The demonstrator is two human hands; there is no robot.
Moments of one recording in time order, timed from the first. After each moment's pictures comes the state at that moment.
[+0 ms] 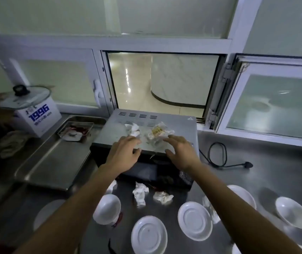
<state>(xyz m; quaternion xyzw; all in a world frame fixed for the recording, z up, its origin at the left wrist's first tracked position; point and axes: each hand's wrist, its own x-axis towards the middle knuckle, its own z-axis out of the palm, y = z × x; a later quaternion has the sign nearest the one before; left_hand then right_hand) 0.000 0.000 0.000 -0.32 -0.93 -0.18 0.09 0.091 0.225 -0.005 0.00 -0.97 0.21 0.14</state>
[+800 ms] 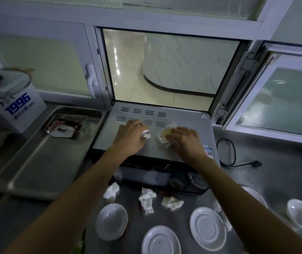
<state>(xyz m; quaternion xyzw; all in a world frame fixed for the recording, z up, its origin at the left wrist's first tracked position) -0.116 0.013 -0.008 -0.35 -0.92 -0.16 0.03 -0.005 0.224 -0.026 -0.01 -0.99 0.09 0.14</state>
